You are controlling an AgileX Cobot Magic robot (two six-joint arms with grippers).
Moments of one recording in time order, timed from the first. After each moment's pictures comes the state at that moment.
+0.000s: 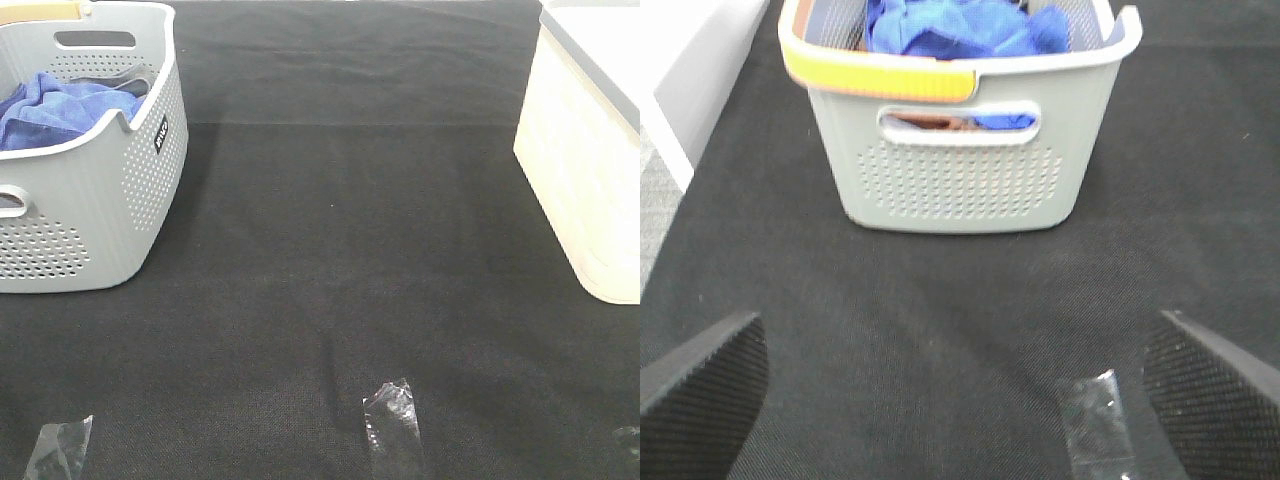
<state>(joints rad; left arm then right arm) 0.08 0.10 -0.65 -0.10 1.08 0.11 0.07 0.00 -0.50 0.00 1.05 -0.12</state>
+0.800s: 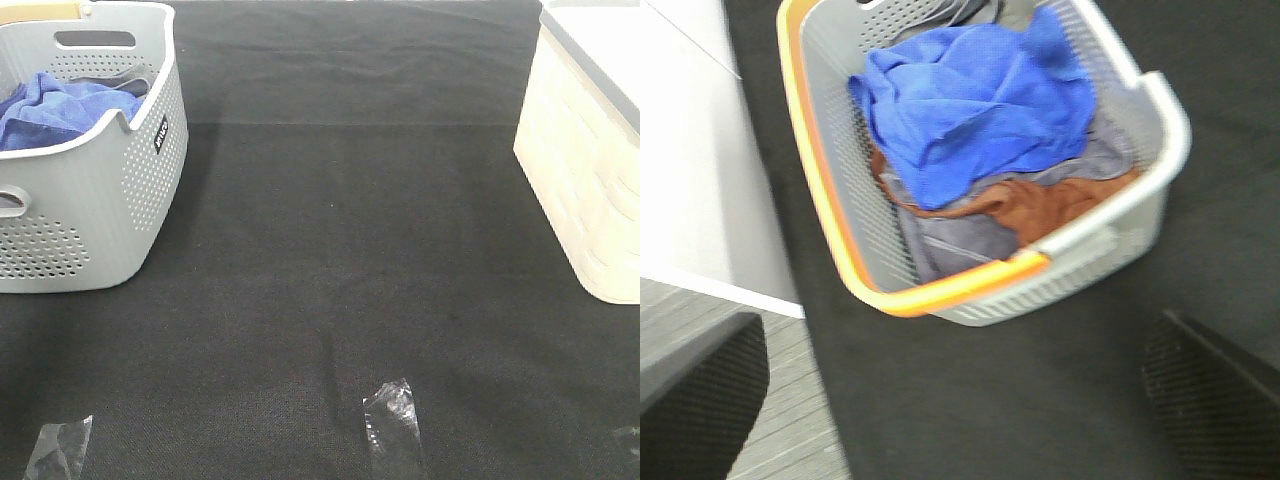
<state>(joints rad) 0.08 1.12 -1.40 -0.01 1.12 0.57 0.07 0.00 -0.50 0.00 1.05 -0.12</state>
